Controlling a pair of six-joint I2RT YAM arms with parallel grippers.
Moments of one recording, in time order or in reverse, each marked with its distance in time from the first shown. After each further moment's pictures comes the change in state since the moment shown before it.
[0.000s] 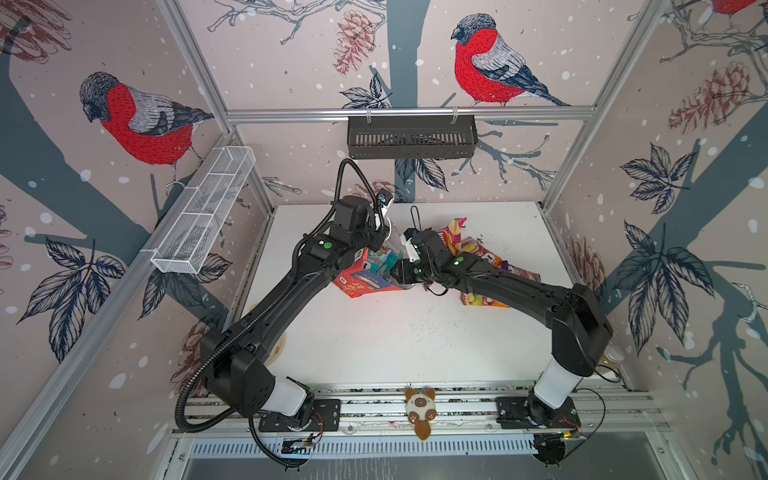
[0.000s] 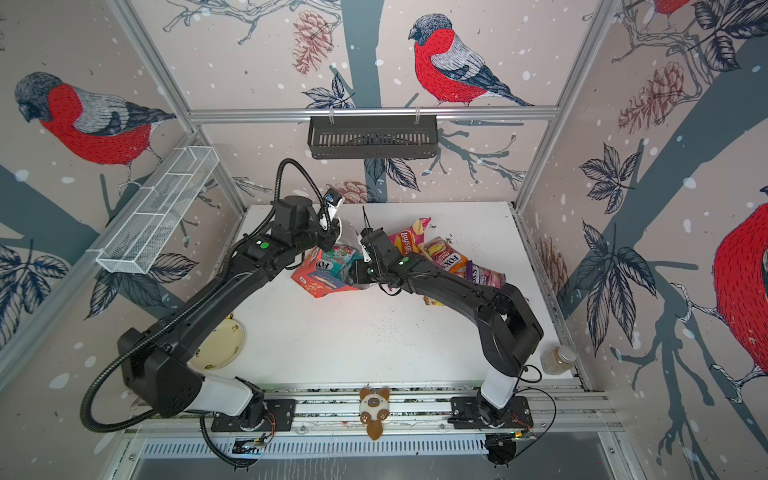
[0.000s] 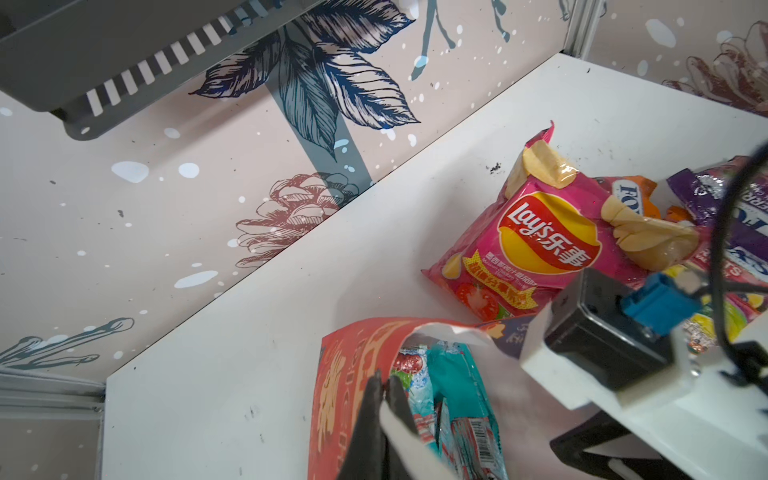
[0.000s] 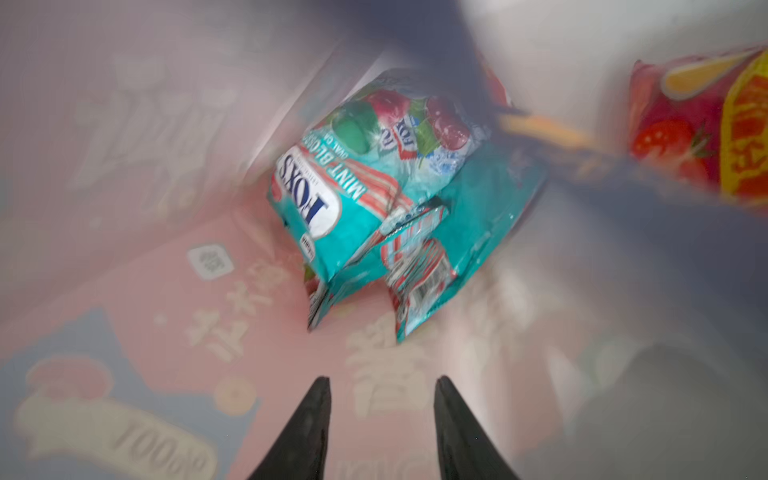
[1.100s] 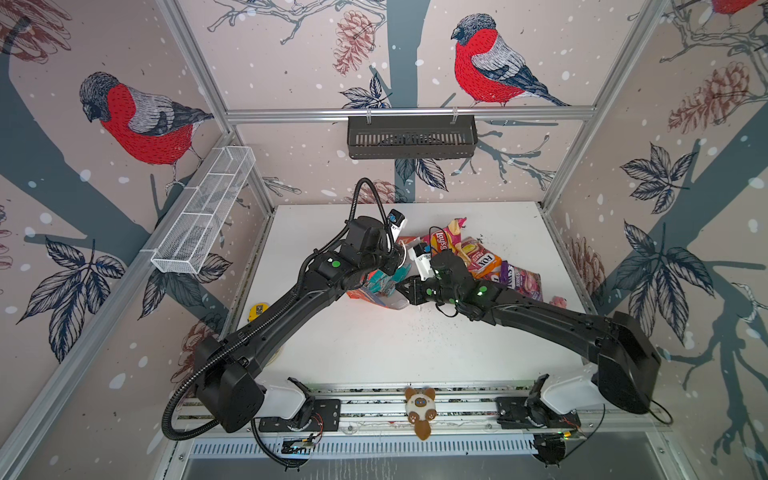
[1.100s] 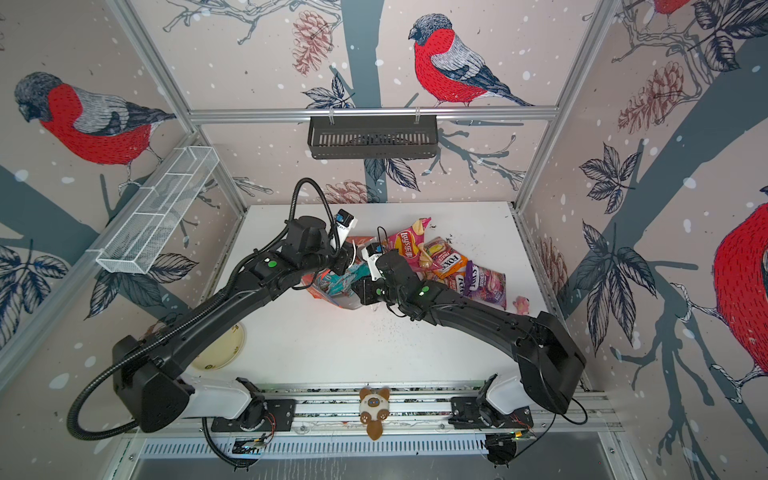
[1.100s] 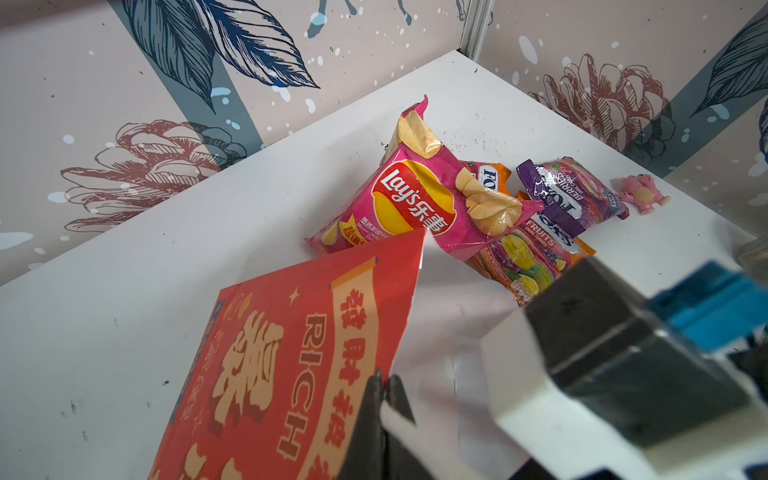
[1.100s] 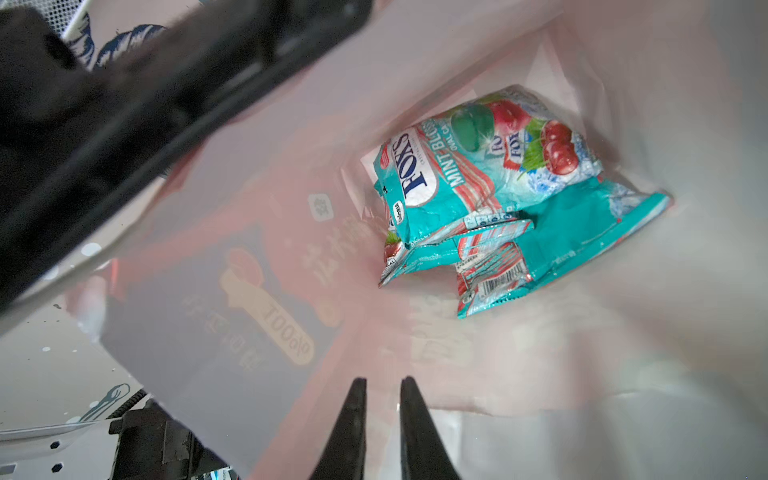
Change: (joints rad) left arm -0.132 -0.068 -0.120 -0.027 0.100 -0.237; right arm 0.074 -0.215 -0.280 0.248 -0.069 0.058
